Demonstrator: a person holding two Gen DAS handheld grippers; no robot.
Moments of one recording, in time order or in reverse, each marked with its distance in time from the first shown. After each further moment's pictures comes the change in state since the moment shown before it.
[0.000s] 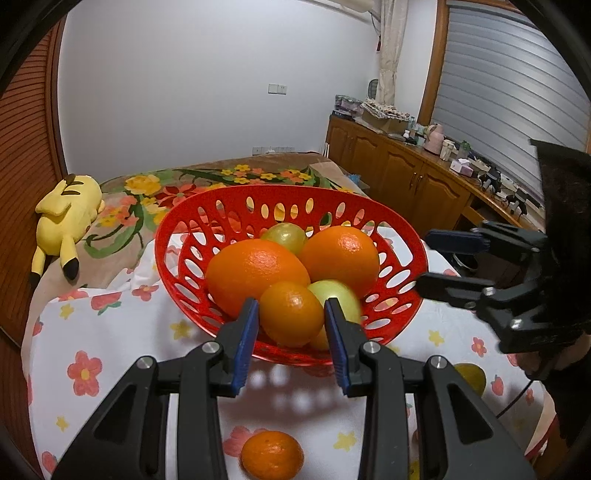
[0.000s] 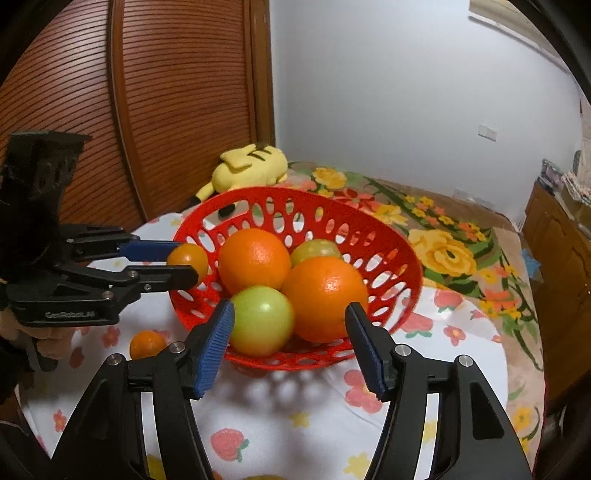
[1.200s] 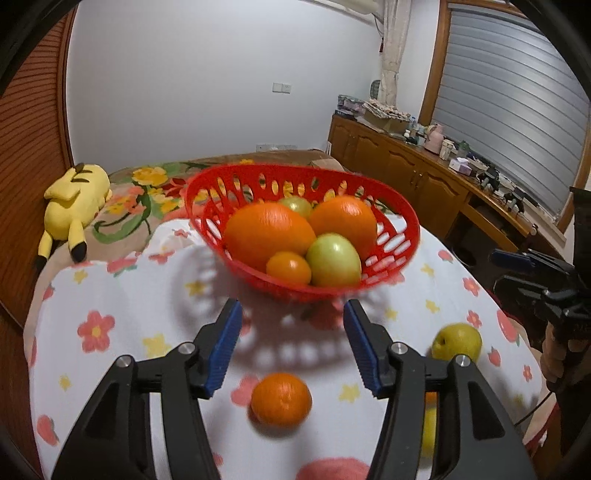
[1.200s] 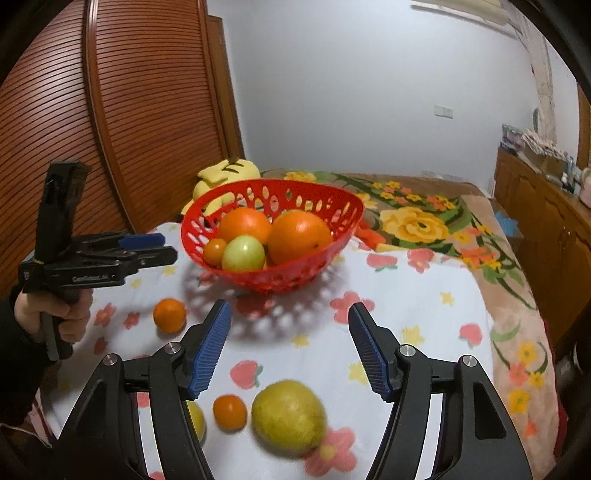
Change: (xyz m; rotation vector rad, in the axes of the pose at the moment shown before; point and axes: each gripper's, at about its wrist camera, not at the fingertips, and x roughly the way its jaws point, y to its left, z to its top) left arm -0.030 0.011 -0.045 -0.012 0.005 -0.009; right arm -0.071 0.004 -0.061 0.173 -0.048 -0.071
